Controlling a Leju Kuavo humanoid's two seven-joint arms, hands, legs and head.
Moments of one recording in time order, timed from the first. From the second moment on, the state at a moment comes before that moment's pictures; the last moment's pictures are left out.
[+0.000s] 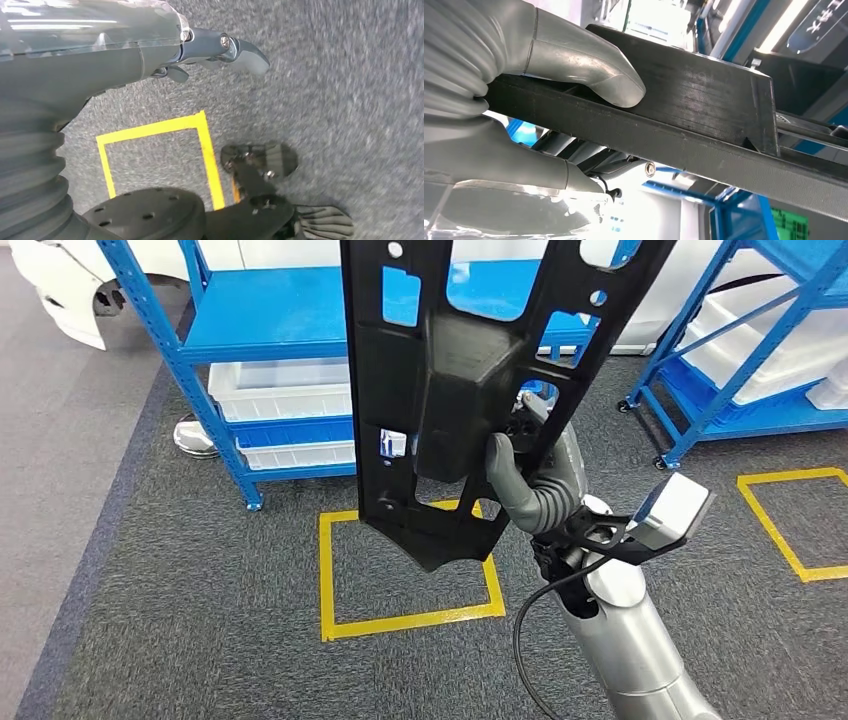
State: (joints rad) left arm -0.14 -0.16 1.02 -0.20 -1.04 0.07 -0.17; right arm -0.49 -0.06 0.41 -1.72 -0.30 0.28 -0.36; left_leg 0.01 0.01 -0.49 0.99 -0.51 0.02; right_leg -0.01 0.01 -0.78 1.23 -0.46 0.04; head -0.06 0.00
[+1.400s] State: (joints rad) left arm -0.15 -0.16 1.02 -0.20 -1.04 0.07 -0.18; right arm -0.46 -0.08 0.39 -1.74 -0.30 0.31 -0.37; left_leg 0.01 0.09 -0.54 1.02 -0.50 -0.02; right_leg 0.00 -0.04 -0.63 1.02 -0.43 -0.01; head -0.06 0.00
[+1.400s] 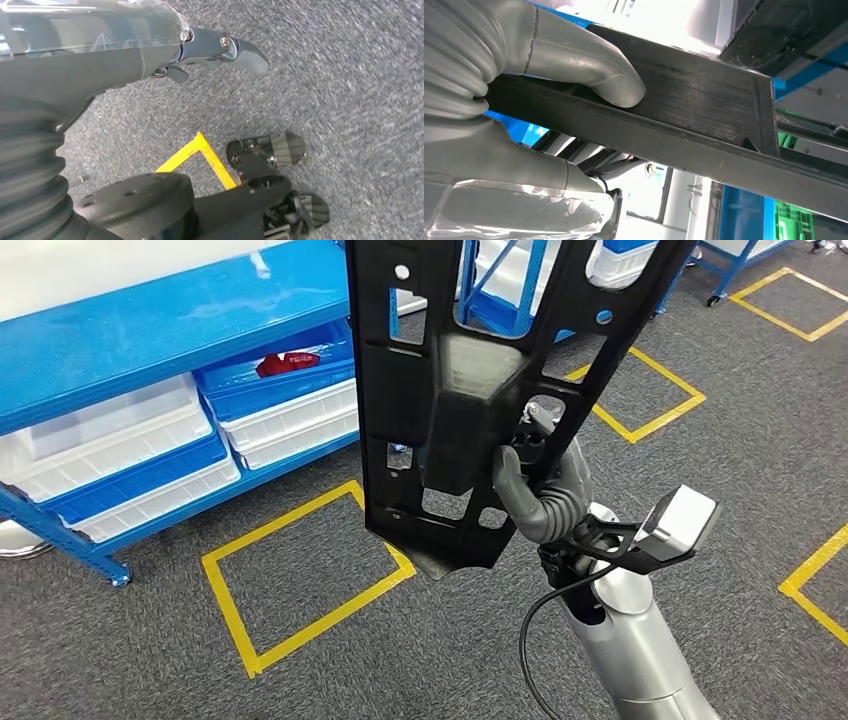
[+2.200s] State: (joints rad) left arm -0.11 -0.17 1.04 -0.20 -1.01 0.08 -0.19; right arm -0.46 -0.06 0.39 -1.71 -0.32 0.35 -0.37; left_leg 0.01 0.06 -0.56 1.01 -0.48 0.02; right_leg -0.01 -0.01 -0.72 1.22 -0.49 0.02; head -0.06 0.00
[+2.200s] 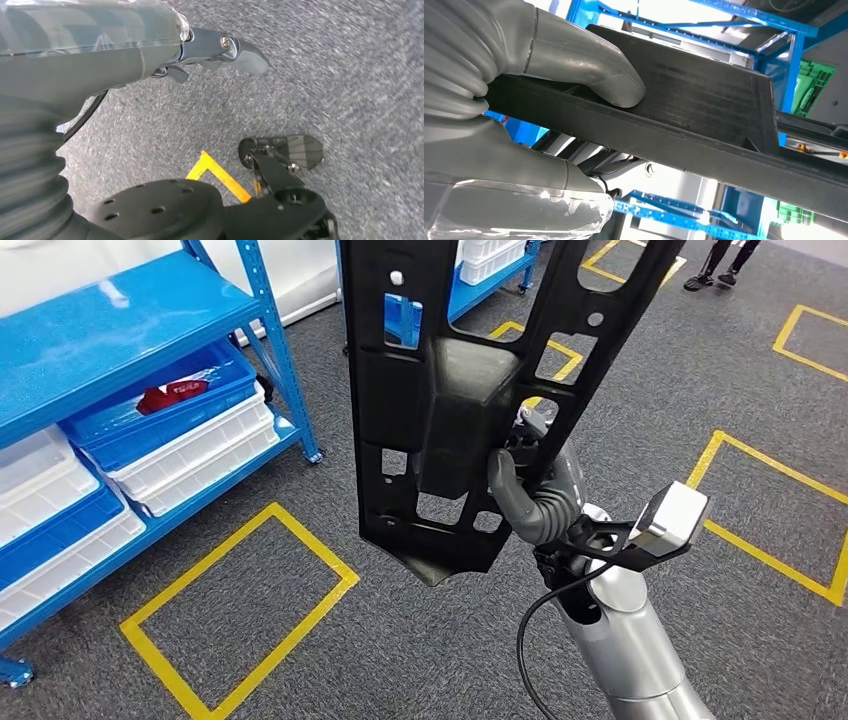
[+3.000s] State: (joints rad) left arm -0.09 -0.17 1.04 -0.20 -1.03 0.09 -0.20; right arm -0.42 -0.03 0.38 -1.75 -0.34 0.35 -0.36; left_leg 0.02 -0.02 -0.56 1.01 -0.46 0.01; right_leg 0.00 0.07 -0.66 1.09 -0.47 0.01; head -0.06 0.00
